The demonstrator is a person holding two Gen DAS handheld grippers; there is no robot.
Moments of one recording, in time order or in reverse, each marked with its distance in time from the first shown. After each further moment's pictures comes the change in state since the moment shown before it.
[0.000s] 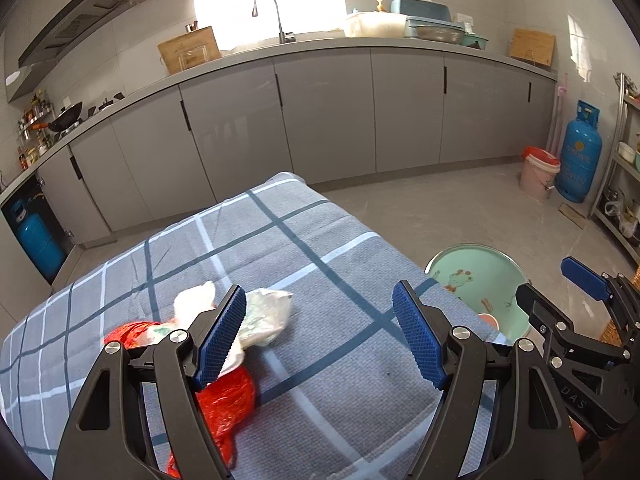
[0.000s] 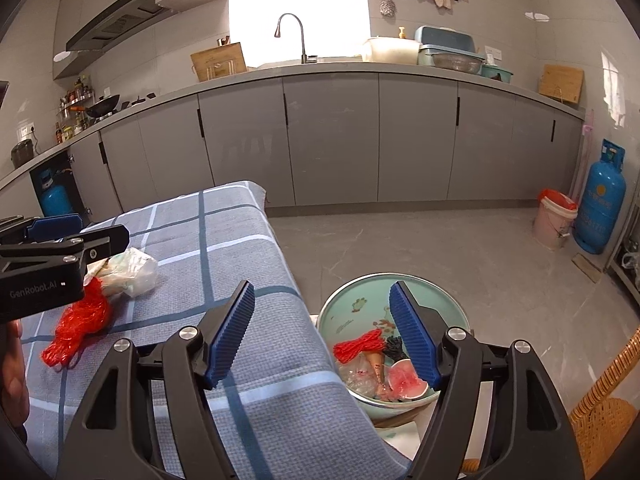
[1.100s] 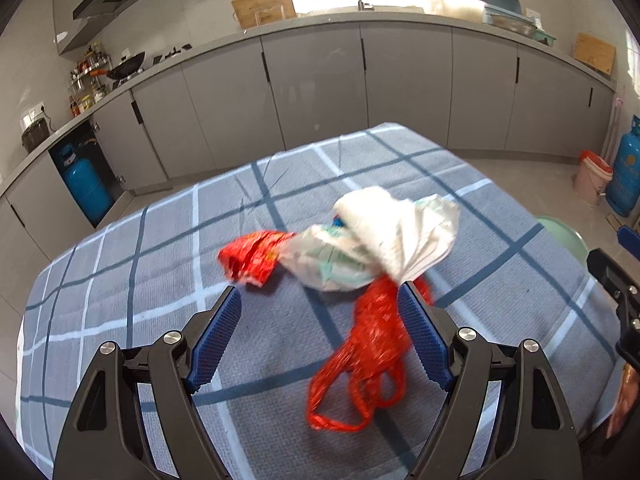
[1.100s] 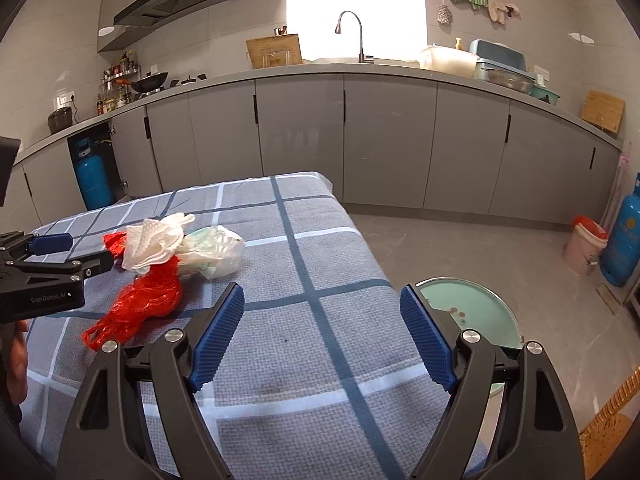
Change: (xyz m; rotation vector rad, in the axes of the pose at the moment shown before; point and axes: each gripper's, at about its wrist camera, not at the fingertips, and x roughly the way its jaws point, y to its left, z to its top) left arm -0.012 0.112 -0.069 -0.124 0.118 0.172; right arm -0.008 0.082 -0.010 -0.120 0.018 0.122
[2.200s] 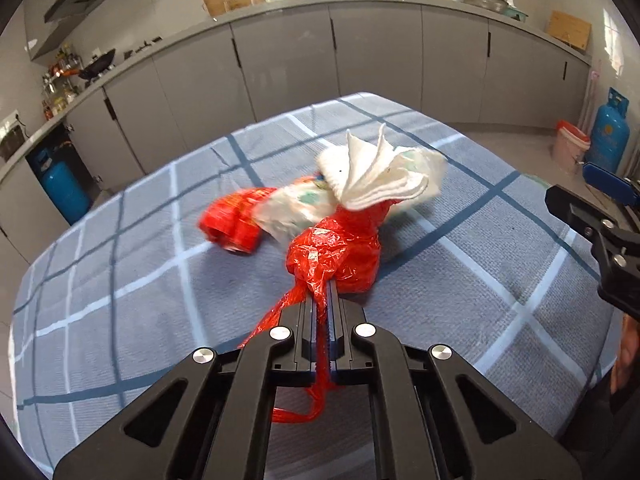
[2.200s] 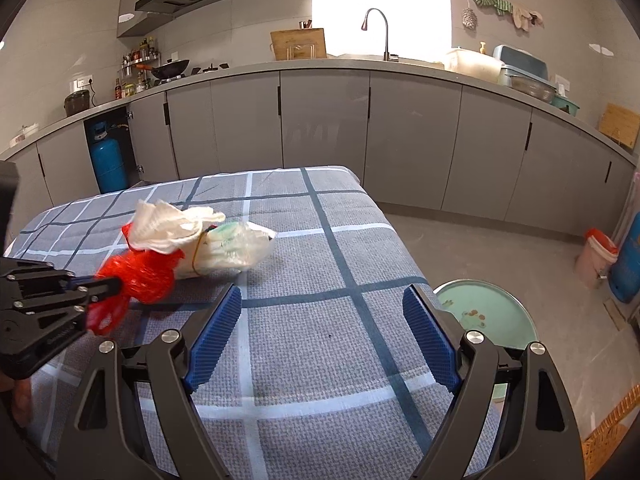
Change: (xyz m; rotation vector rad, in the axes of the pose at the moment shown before) left arm -0.009 0.000 -0.032 0.076 0.031 -0.070; right arm 0.006 0.031 0.001 -0.054 0.010 0.044
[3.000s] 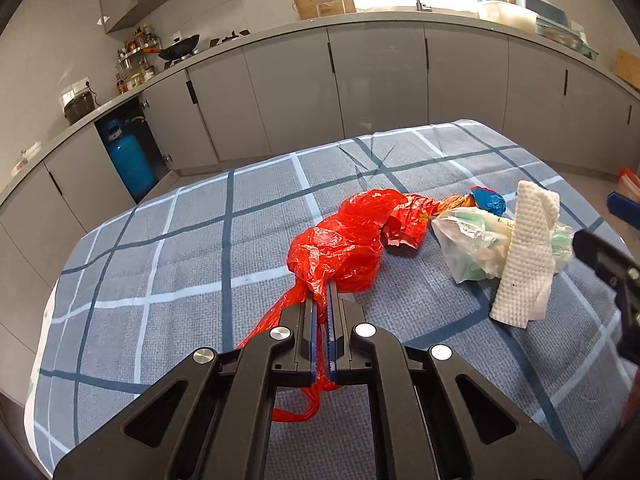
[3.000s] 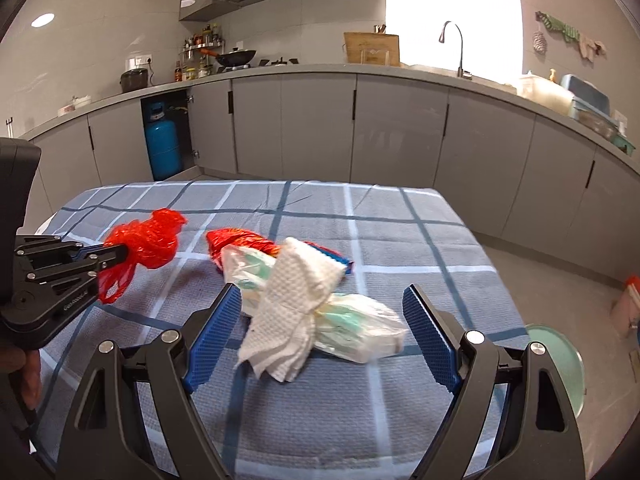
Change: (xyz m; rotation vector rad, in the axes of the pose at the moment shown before) left arm -0.005 0.096 -0.011 -0.162 -0.032 0.204; right arm 0.029 0.096 0.026 -0.129 0.017 0.176
